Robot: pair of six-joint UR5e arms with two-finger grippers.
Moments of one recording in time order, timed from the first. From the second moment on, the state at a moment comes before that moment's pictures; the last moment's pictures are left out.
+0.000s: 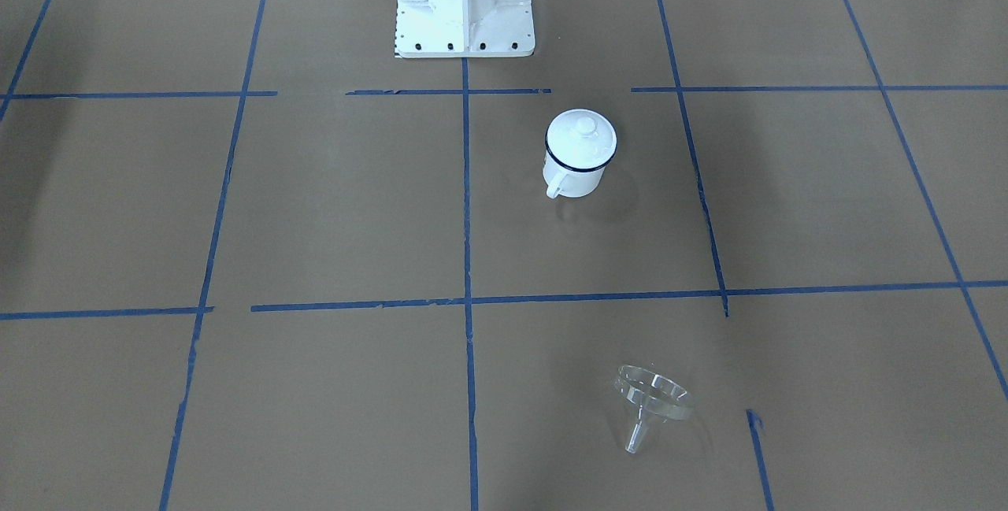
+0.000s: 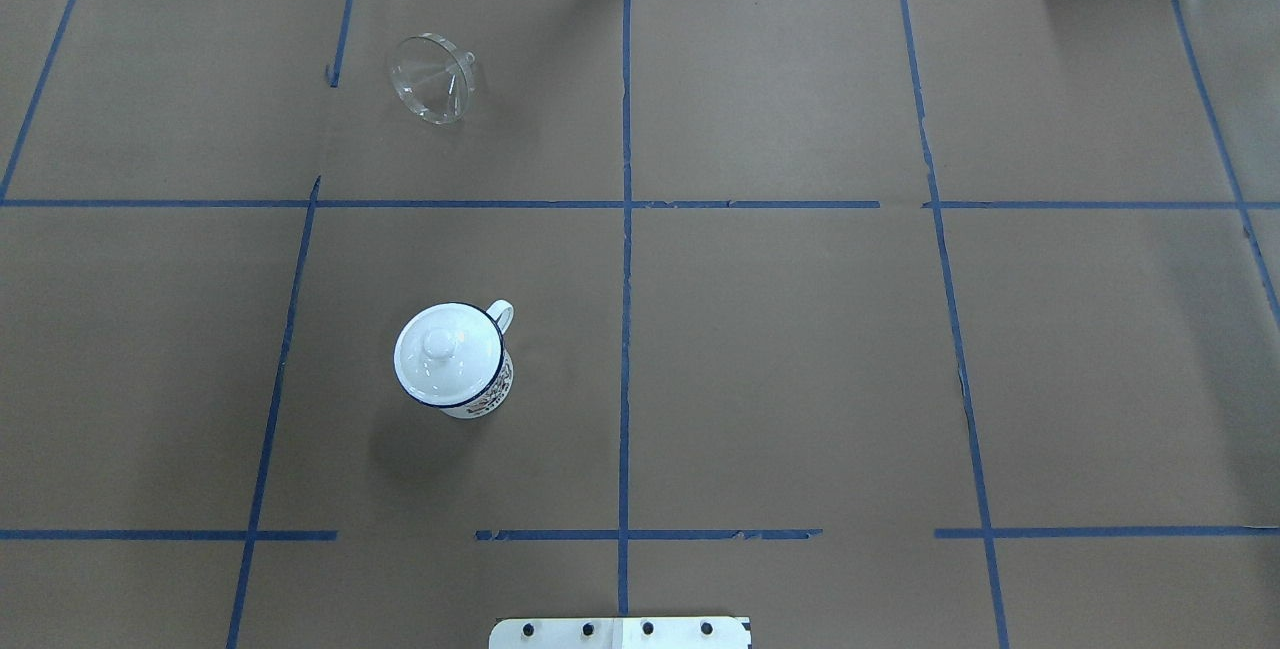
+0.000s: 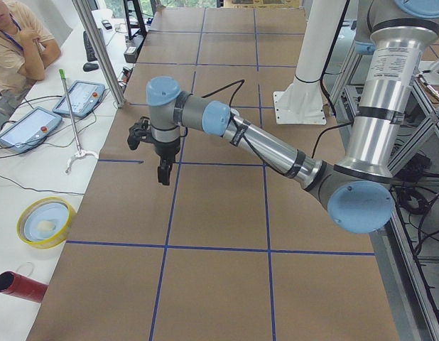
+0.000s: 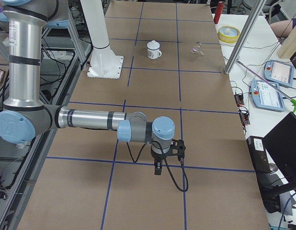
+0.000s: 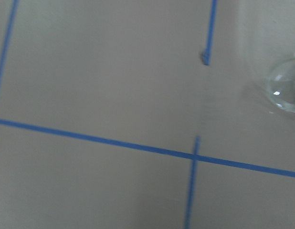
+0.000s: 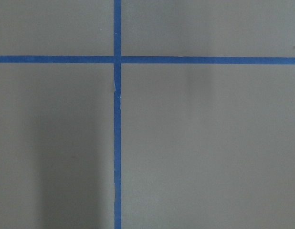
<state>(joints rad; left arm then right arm) -1.54 -1.71 -1.84 -1.32 -2.28 -0.04 1.57 -1.68 1.66 -1.57 2.29 0.01</state>
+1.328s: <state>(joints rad) -1.63 -1.64 -1.67 -1.41 -2.40 0.00 1.57 -1.68 1.66 -1.57 2.29 0.01</state>
